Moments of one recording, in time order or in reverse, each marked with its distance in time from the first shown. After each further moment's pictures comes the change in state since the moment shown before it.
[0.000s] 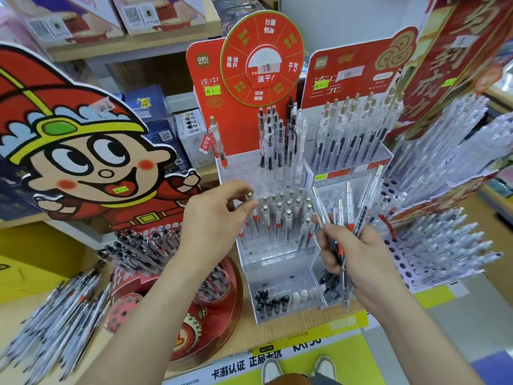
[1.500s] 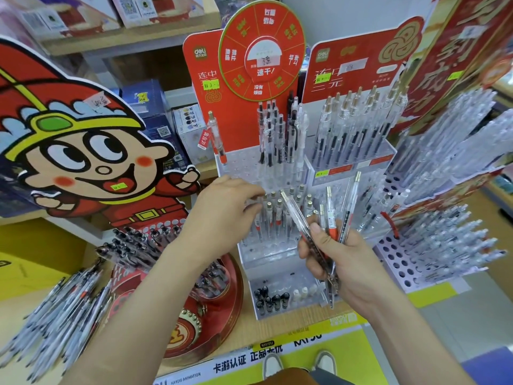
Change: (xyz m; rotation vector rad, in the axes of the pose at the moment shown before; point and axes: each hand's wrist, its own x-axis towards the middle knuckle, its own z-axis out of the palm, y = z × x) left_hand 0.015 0.003 -0.001 0.378 -0.254 0.269; right_hand 0.000 0.010 0.006 0.199 -0.229 0.039
